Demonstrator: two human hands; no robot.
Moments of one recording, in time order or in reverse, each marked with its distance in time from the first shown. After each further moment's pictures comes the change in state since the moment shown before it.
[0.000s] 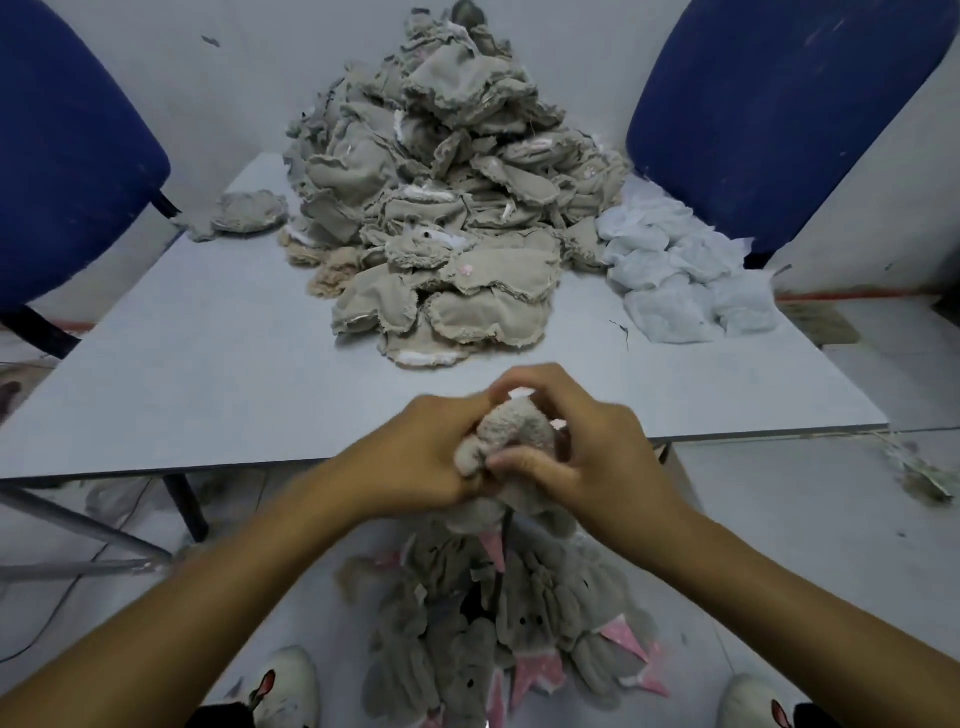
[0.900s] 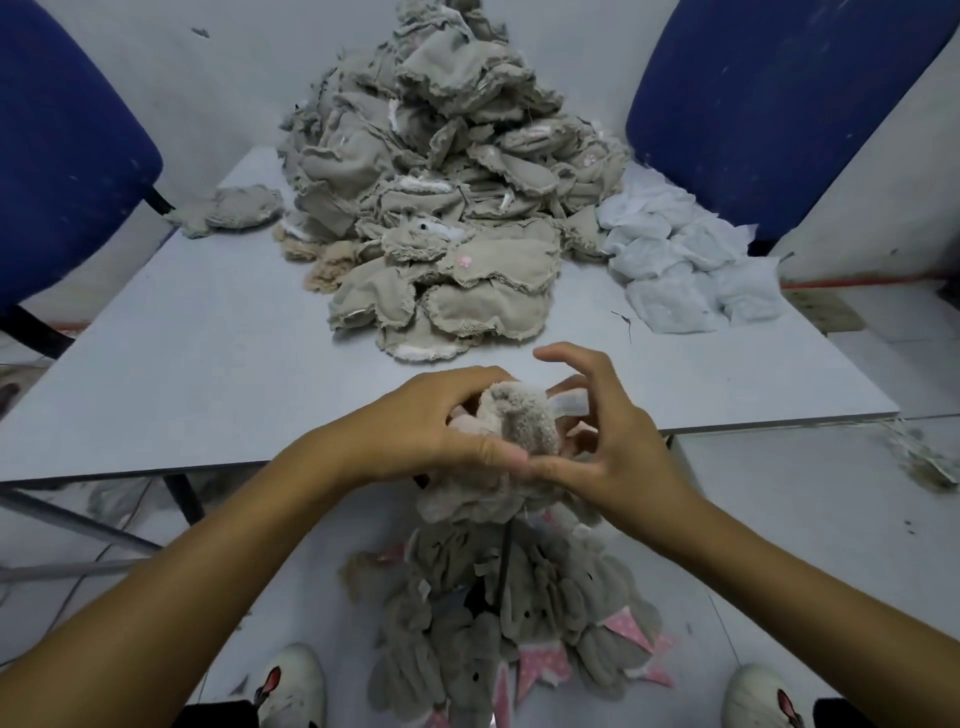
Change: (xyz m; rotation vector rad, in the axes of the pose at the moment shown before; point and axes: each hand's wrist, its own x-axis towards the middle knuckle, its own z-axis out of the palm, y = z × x) left_hand 0.010 -0.003 -0.015 -0.344 -0.160 -0.065; right_hand -0.008 0.026 -0.002 0.156 -0.033 0.172
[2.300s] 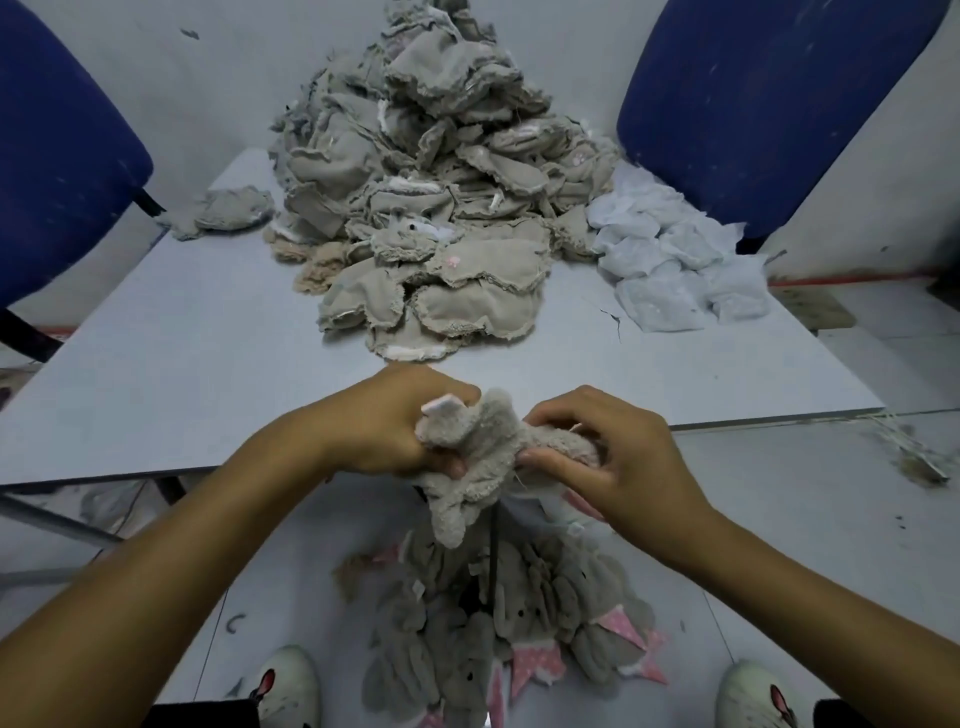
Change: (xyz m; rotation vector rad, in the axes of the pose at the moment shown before) left_hand -0.001 0.002 -0.013 0.380 -0.023 0.012; right_hand -0.013 -0.001 -0.010 -0.214 0.068 -0.184
